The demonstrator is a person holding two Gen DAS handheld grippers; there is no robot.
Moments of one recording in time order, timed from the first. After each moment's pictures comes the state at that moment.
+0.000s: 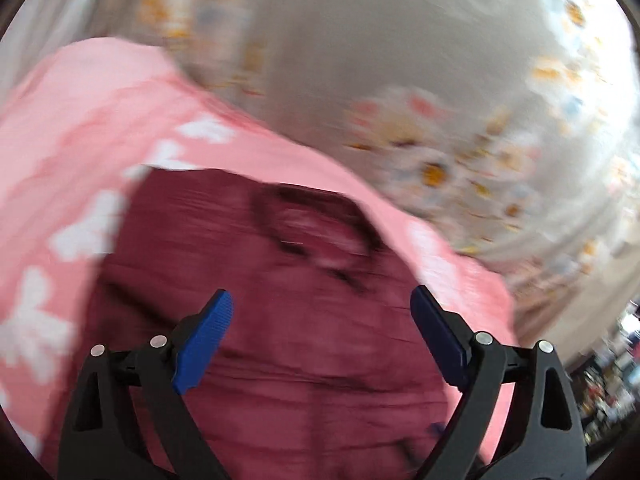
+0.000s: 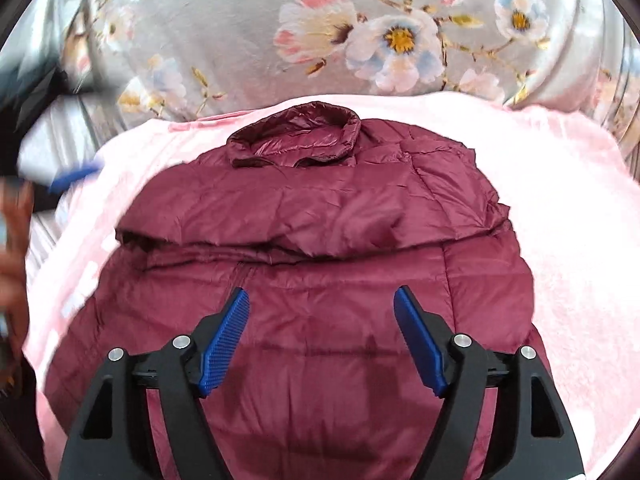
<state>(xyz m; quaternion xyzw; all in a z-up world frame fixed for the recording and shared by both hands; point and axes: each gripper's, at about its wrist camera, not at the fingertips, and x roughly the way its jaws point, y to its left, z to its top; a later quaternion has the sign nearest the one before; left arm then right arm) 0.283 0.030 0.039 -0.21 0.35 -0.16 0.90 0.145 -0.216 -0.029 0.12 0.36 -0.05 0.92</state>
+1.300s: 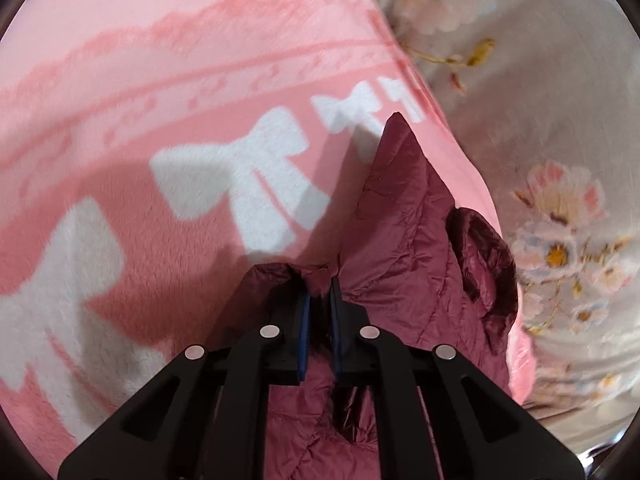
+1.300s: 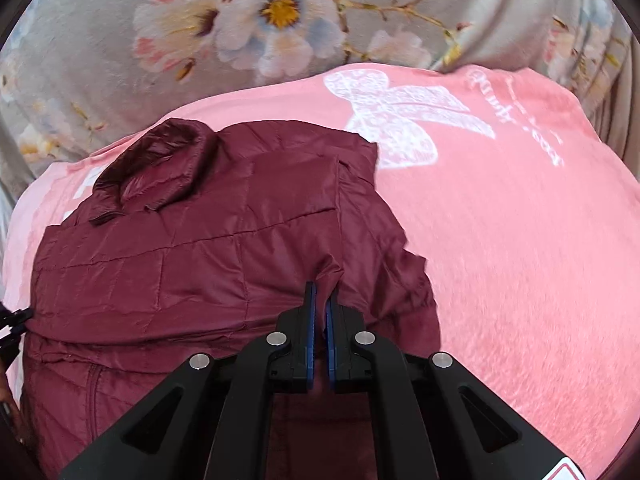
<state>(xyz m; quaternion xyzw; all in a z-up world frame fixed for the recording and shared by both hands) 0.350 0.145 -0.082 -0.35 0.45 -0.03 0.82 0.214 -0.332 -0.064 0.16 0.39 -0.16 0.89</state>
